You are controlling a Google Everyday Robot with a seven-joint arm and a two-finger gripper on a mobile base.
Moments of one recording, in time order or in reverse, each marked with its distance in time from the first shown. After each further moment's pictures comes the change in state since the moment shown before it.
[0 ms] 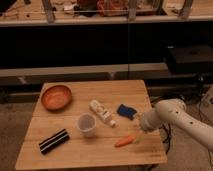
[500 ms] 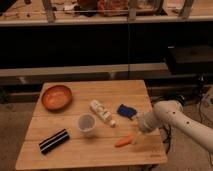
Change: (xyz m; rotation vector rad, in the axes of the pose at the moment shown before) arm 0.001 0.001 0.020 -0.030 -0.010 0.017
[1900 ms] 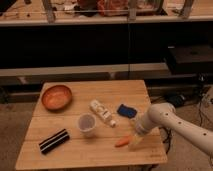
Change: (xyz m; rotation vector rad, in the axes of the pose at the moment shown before) arm 0.003 0.003 0.037 -0.048 0.012 0.006
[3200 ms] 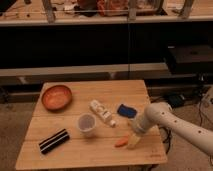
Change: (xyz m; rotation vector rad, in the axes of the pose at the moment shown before) arm -0.002 -0.003 0.012 -0.021 0.009 0.001
